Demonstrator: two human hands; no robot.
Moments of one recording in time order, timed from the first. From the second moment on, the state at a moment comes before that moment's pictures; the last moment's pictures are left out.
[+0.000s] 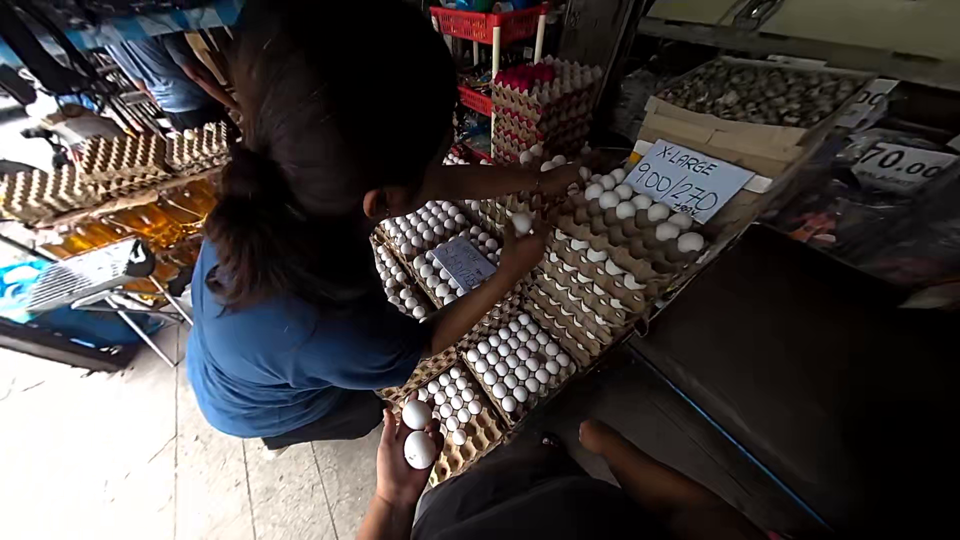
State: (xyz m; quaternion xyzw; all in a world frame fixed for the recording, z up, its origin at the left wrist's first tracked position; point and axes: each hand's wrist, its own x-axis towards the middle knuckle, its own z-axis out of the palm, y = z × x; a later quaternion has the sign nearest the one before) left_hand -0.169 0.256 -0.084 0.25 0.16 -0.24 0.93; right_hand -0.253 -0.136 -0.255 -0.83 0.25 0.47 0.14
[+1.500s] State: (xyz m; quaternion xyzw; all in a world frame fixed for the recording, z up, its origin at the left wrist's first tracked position) left_hand -0.147 0.262 -0.082 0.20 0.21 -0.20 0.93; right_hand -0.250 -0.138 -0.267 -0.85 0.15 0.48 0.13
